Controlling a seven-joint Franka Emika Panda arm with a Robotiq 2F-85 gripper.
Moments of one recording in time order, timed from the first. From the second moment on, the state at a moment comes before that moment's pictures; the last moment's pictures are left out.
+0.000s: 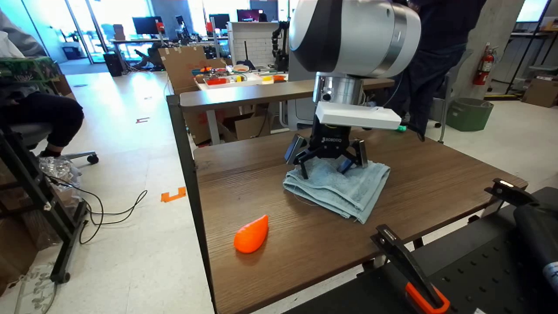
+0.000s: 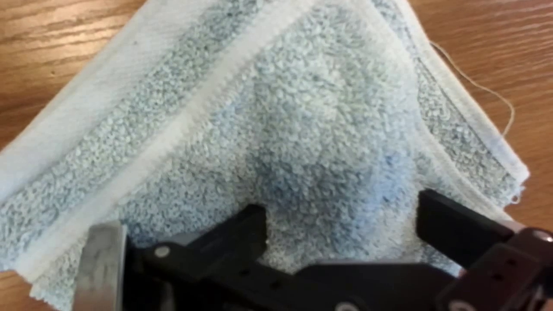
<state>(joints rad) 0.06 0.71 0.11 -2.00 0.22 2.58 0.13</state>
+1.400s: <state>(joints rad) 0.16 0.59 -0.21 -2.33 -0.06 2.83 0.29</state>
